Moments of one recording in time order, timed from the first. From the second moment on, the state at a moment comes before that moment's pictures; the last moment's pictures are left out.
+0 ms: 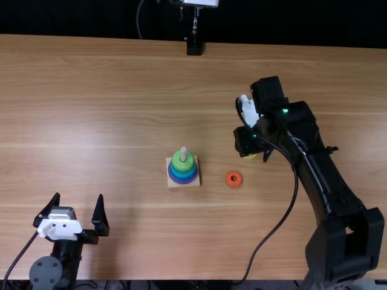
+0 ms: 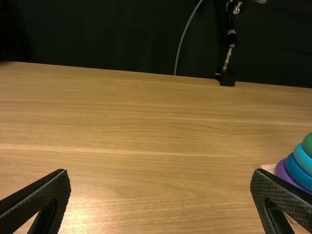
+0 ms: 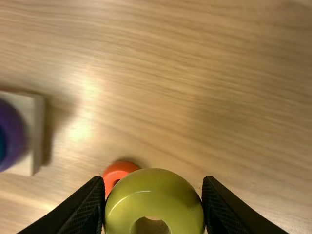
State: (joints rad) left arm -0.06 0.01 0.04 -0.12 0.00 -0.13; right arm 0.26 1.92 1.64 -1.03 -0.09 -0.07
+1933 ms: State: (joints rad) left arm -0.06 0.01 0.04 -0.12 0.00 -0.13; right arm 0.60 1.89 1.99 -1.17 -0.09 0.07
